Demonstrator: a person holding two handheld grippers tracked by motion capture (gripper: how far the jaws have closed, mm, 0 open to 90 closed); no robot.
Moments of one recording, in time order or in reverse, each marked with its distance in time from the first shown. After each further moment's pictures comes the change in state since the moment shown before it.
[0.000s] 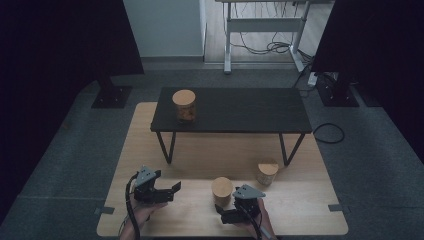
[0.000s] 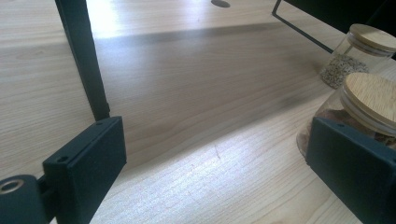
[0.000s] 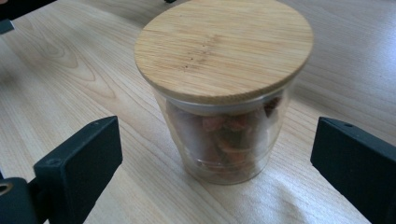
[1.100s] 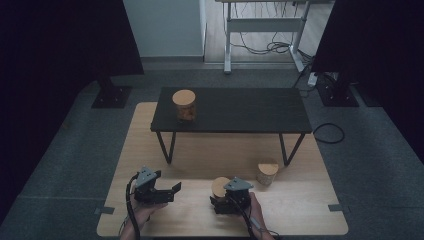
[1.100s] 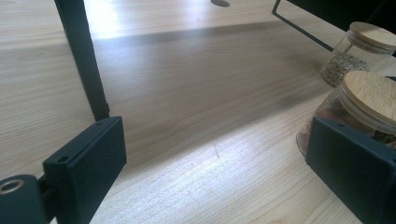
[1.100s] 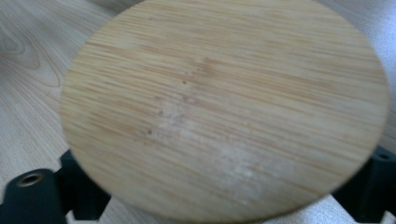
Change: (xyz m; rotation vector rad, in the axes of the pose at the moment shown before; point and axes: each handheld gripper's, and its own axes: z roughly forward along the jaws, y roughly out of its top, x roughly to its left) left arm -0.003 0.000 -0.001 0.001 0.003 0.011; right arm 0.003 0.019 0.034 0.055 -0.035 -0.010
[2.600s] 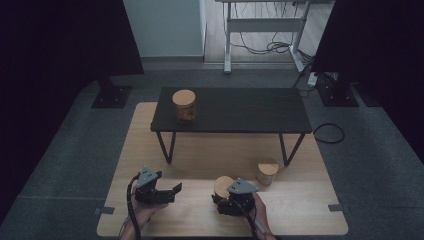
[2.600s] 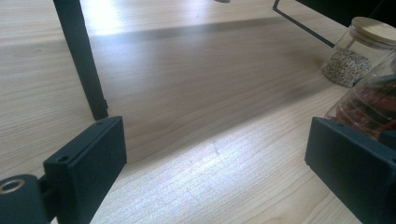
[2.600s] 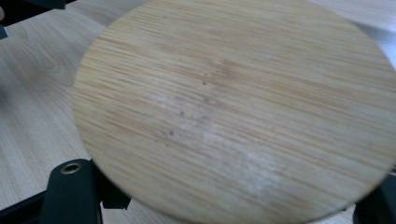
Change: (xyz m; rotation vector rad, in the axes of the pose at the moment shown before) left arm -0.002 0.000 0.001 0.012 0.003 0.004; right arm 0.004 -0.002 -0.028 -0.086 0.014 -0.055
